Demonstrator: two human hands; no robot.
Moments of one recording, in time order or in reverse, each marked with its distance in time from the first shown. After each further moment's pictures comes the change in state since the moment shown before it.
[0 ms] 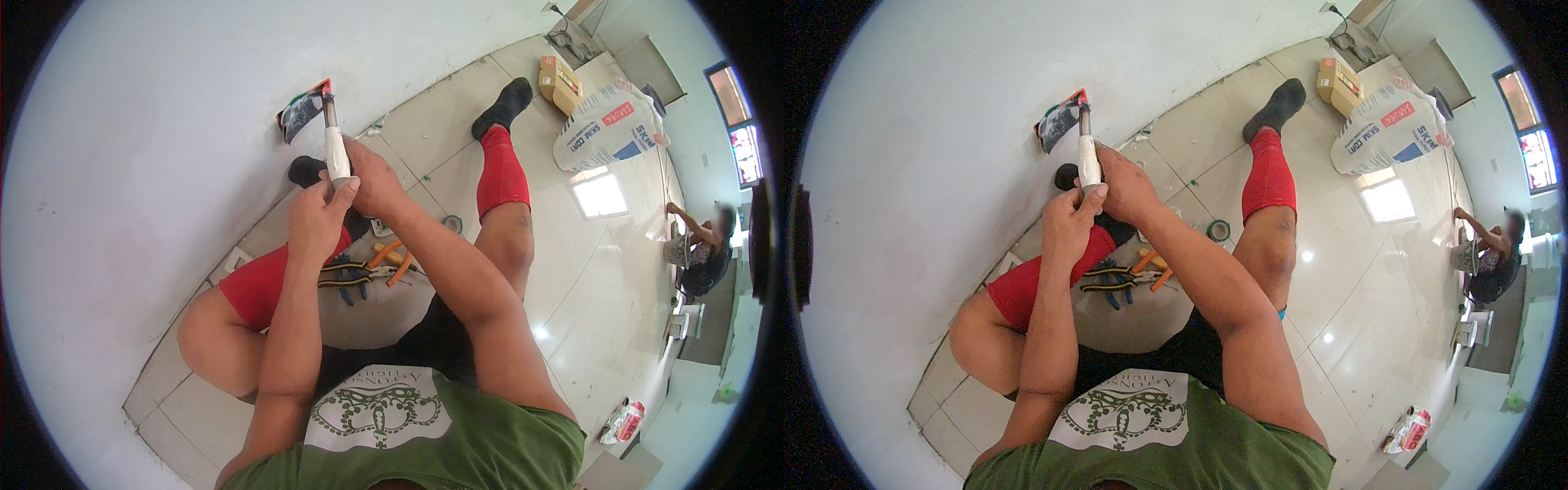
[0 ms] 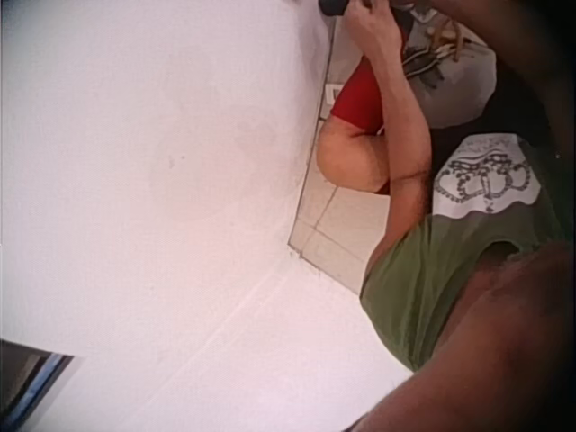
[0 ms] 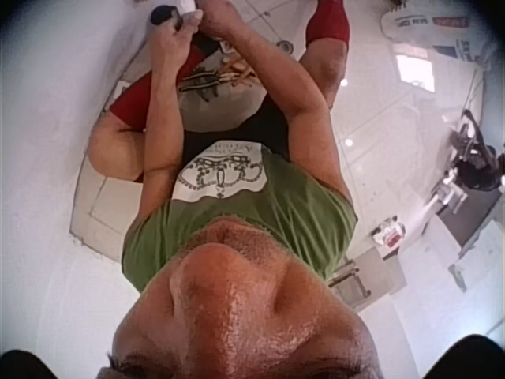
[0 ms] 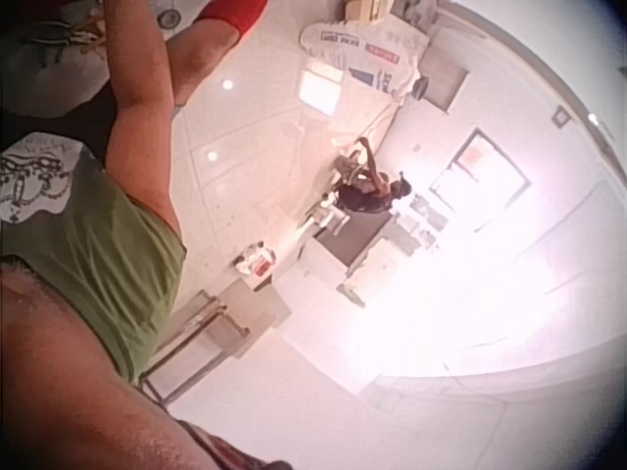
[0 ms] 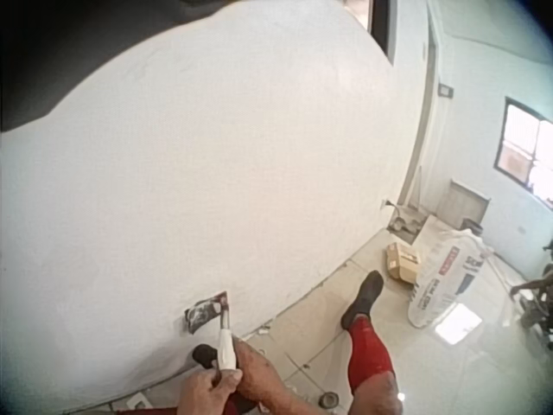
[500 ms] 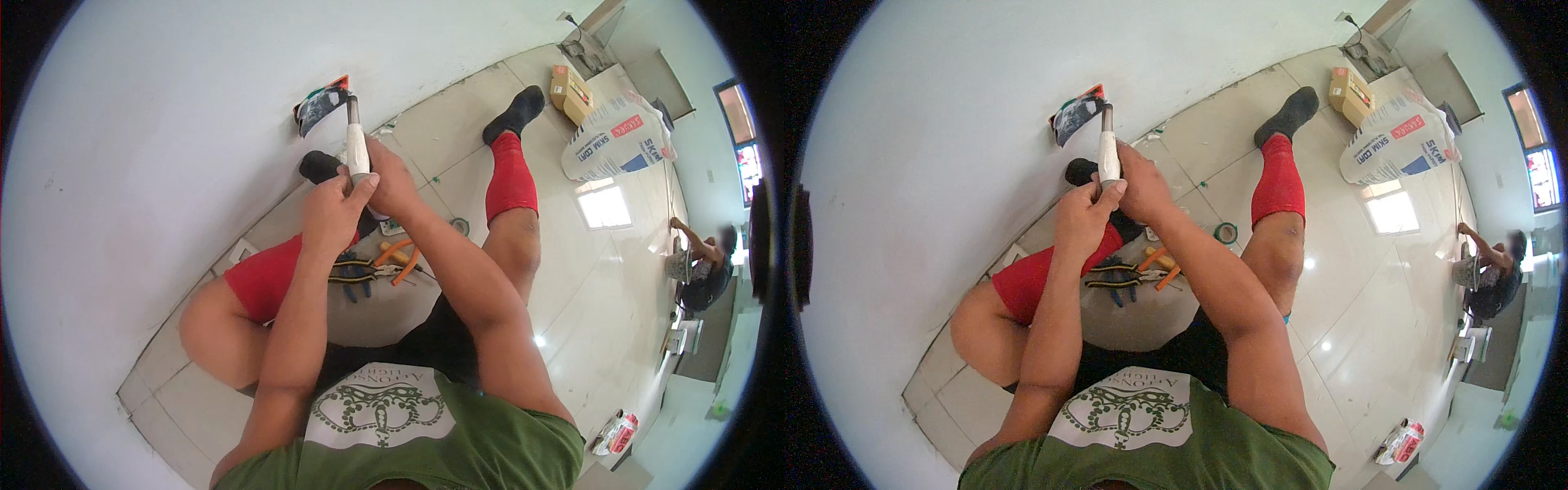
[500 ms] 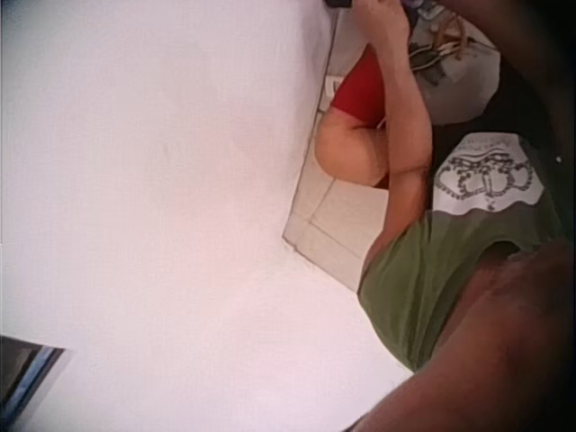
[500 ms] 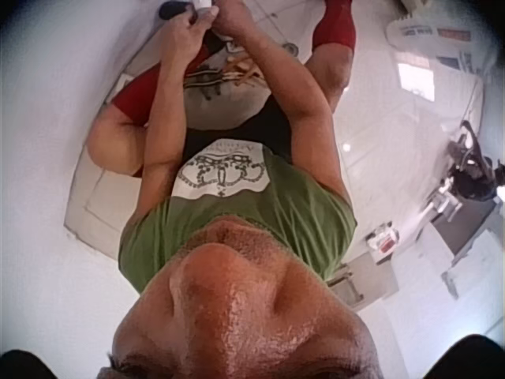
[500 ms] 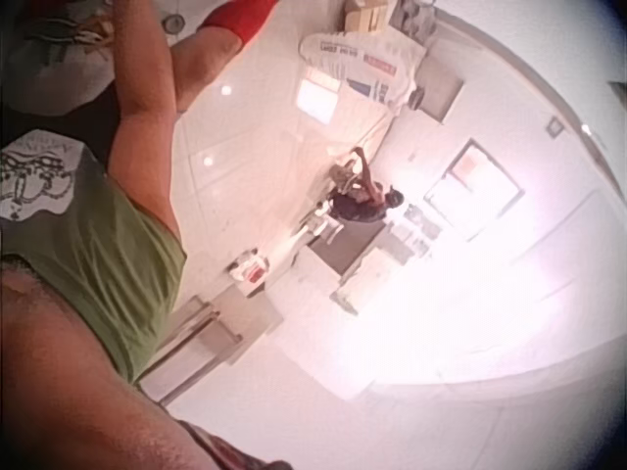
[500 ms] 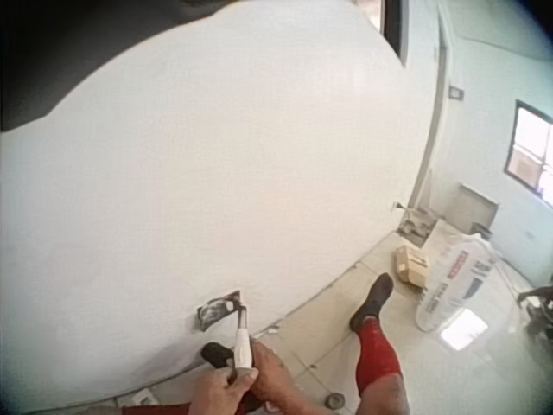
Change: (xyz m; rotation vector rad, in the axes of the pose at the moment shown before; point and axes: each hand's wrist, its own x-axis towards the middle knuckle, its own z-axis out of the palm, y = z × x) left_hand -0.002 0.006 0.007 -0.054 0.008 0.041; right_hand -0.004 0.011 0.003 0.009 0.028 0.078
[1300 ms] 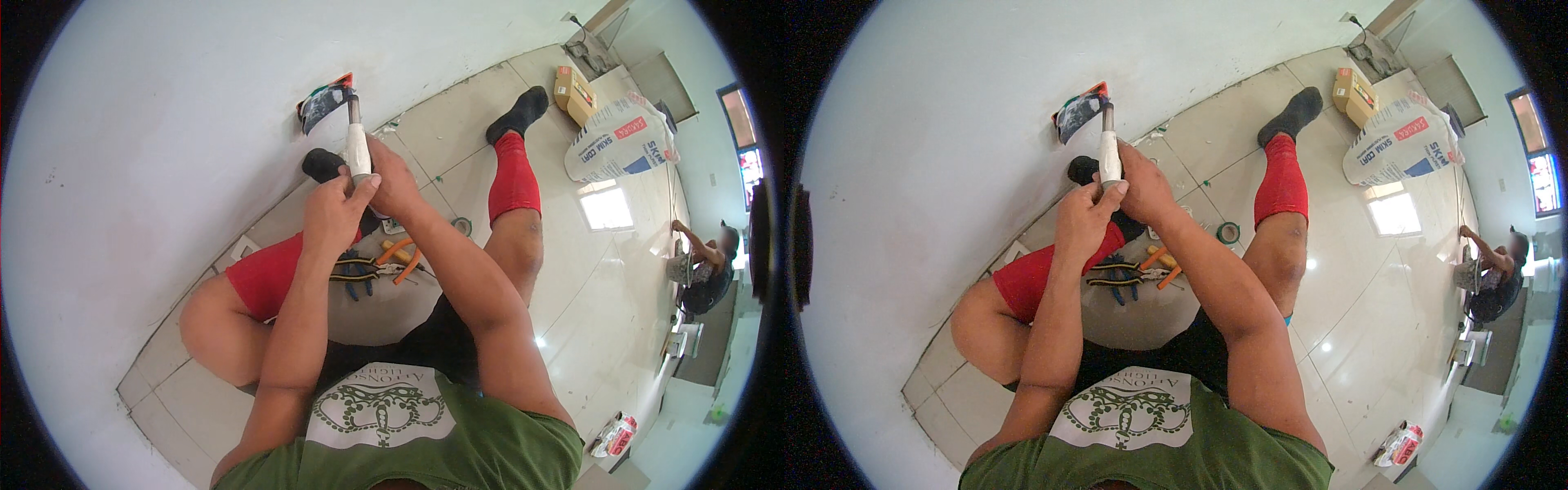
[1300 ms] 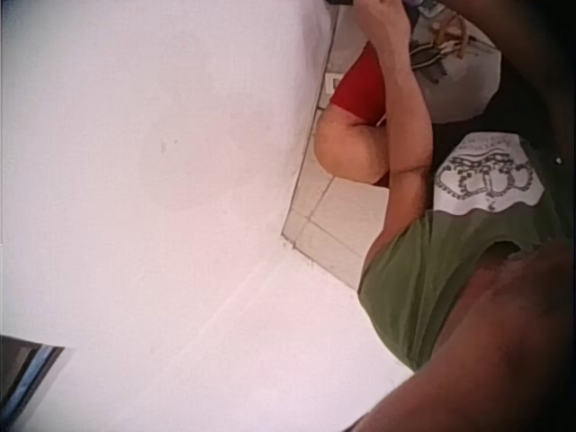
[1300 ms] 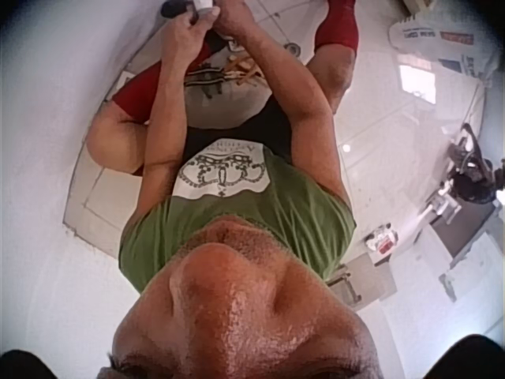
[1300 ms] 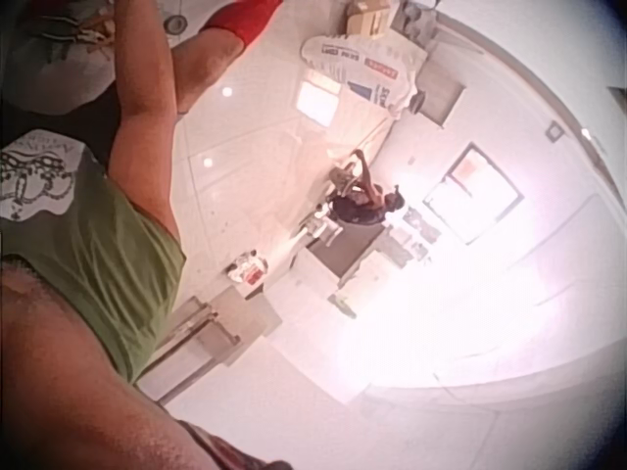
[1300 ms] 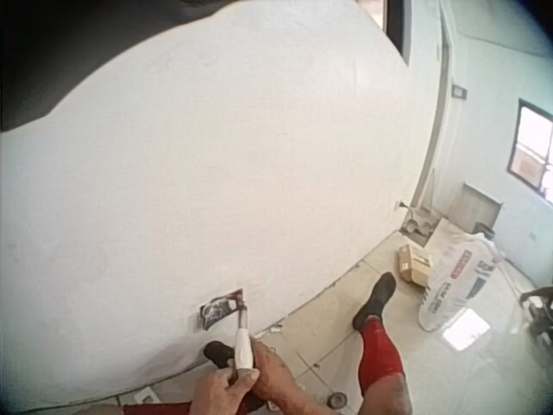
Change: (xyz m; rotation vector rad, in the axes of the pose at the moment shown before) left_hand -0.003 -0.003 -0.003 0.043 -0.002 -0.006; right_hand -0.002 -0.007 -0.001 0.021 -0.043 -0.015
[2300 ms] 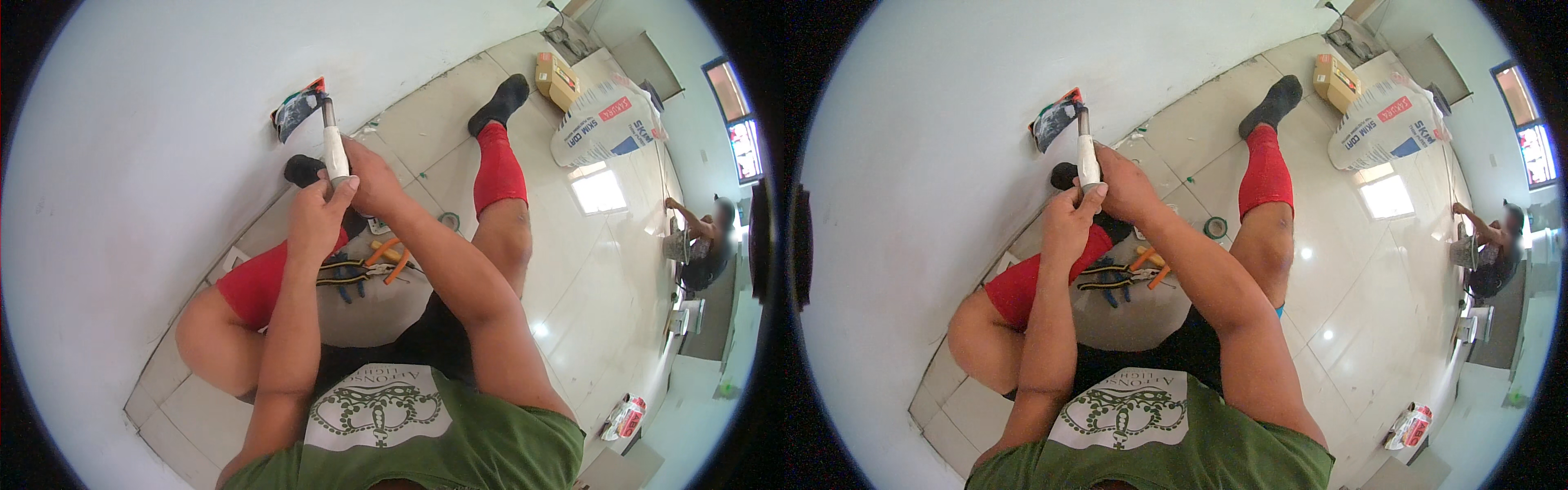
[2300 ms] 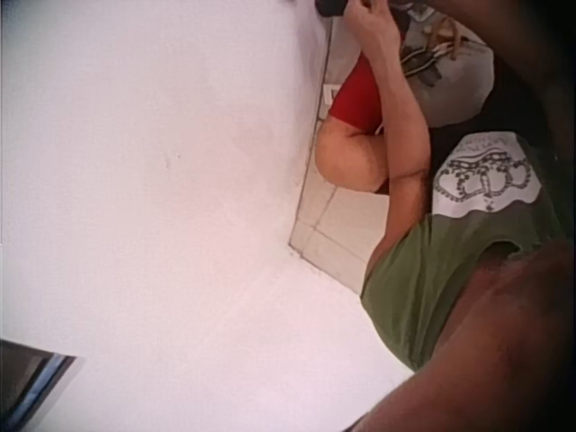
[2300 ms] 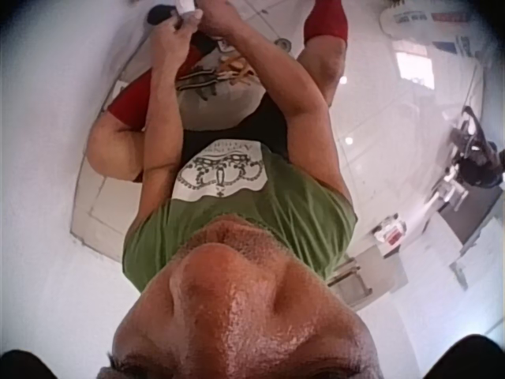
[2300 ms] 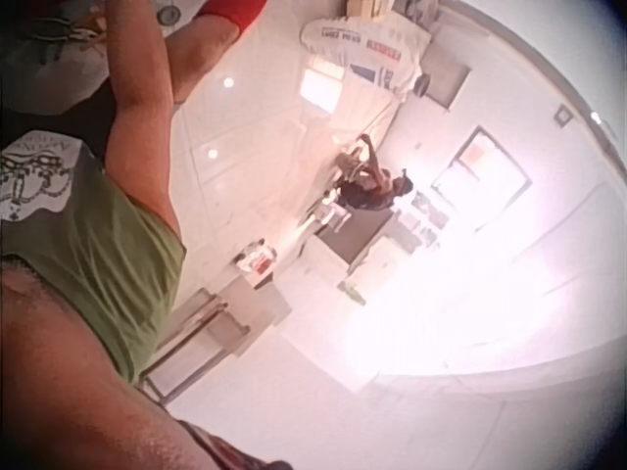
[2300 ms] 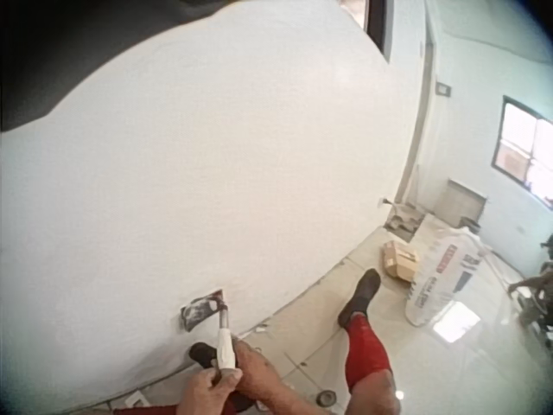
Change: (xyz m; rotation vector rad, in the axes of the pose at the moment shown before) left_hand 0.001 0.003 0.002 -0.041 -0.029 -0.028; right_hand -0.001 -0.008 -0.010 0.046 -0.027 0.026
